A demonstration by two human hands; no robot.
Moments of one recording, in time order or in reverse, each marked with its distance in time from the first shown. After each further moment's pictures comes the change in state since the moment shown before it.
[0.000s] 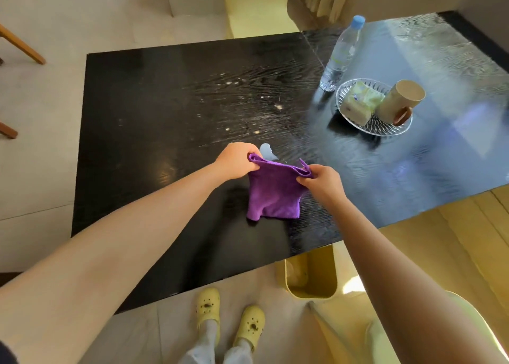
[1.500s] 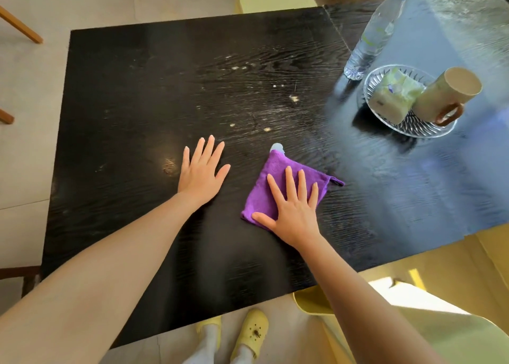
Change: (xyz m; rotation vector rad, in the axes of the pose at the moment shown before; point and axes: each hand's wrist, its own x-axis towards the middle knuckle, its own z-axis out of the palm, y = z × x) left_hand 0.035 -0.136 0.043 0.529 0.194 -0.144; right_hand 0.024 0.029 0.115 -0.687 -0.084 -0.357
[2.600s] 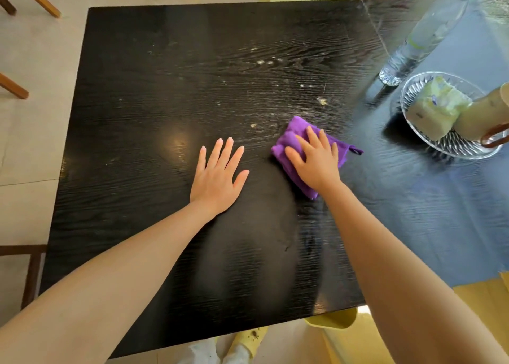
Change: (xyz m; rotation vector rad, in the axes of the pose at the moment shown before) left_hand -0.003 -0.002 0.009 0.035 0.080 0.011; right_hand 0.121 0.014 -0.038 0.238 0.086 0.035
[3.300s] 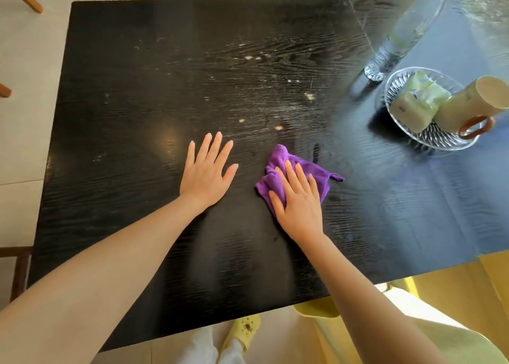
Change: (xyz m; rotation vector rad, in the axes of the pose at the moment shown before) left_hand 0.001 0.003 0.001 0.030 0.001 -0.001; right_hand -0.099 0.000 0.031 -0.037 0.050 -0.084
